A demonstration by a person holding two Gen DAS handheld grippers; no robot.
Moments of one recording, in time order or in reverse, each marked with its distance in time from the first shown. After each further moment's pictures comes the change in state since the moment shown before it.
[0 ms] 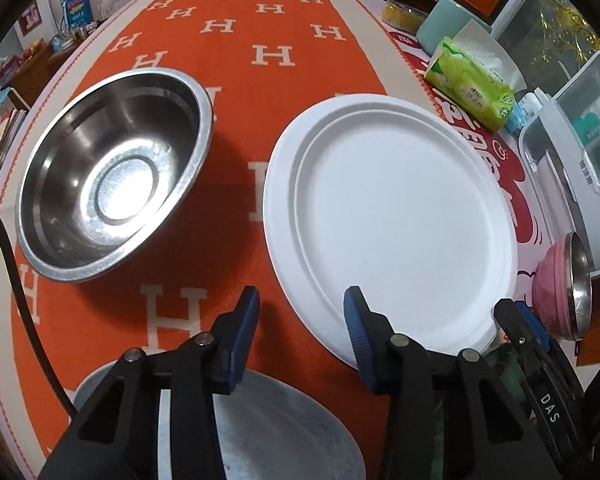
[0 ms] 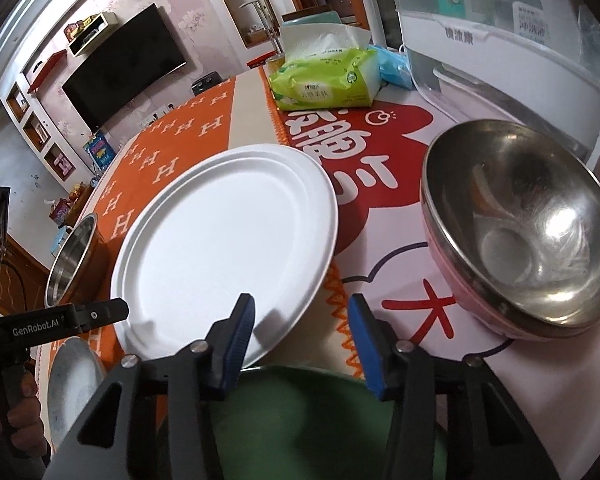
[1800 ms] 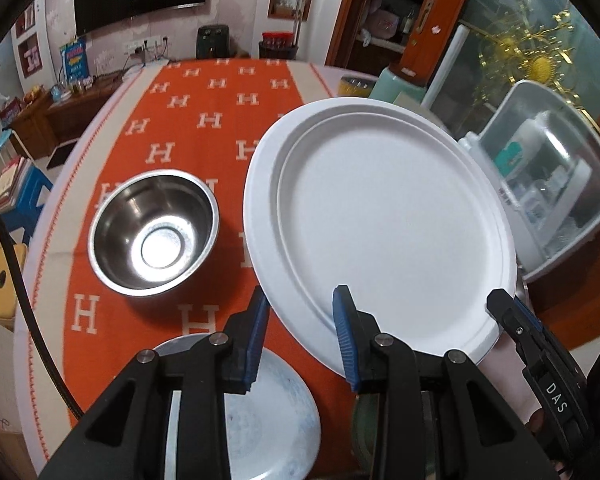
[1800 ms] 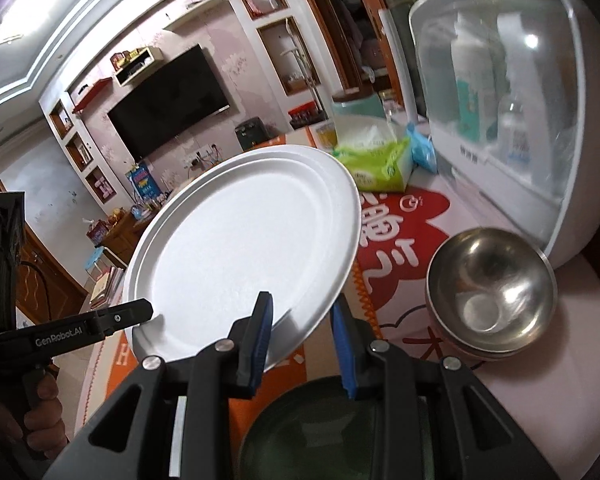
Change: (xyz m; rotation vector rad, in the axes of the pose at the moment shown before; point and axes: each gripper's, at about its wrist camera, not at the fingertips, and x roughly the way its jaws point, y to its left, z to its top) left arm -0.133 -0.021 -0.022 0.076 -0.236 -0.054; right arm -0.107 0.031 0.021 -0.061 -0.183 0.123
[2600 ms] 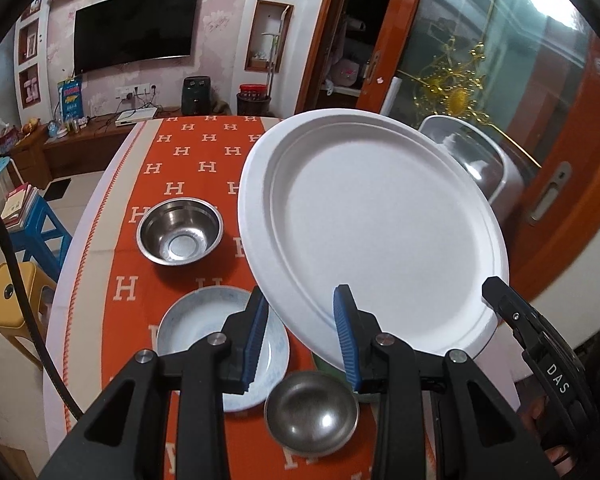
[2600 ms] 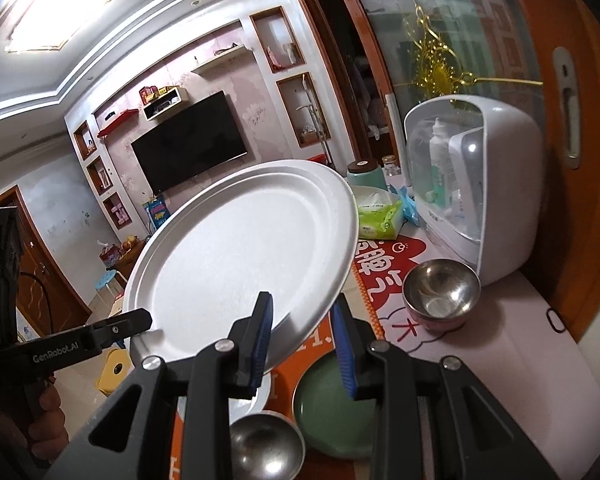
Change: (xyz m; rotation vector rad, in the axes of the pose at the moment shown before) left arm -0.177 -0.012 -0.086 0.048 -0.172 -0.087; right arm -0.168 0.051 -0.032 -0.042 -0.178 -0.002
